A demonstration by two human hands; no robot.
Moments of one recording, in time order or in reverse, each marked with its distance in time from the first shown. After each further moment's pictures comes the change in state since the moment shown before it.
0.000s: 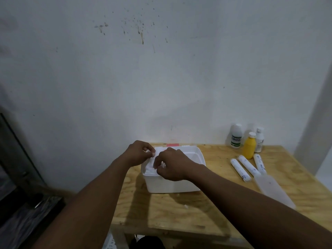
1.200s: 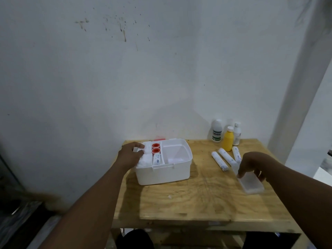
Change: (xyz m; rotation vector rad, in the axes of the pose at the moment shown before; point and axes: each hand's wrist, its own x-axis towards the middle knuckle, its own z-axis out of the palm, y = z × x) left_hand -0.017 0.008 0.045 -0.230 0.212 -0.141; right_hand -0.150 0.138 -0.099 -0.042 -0.484 1.257
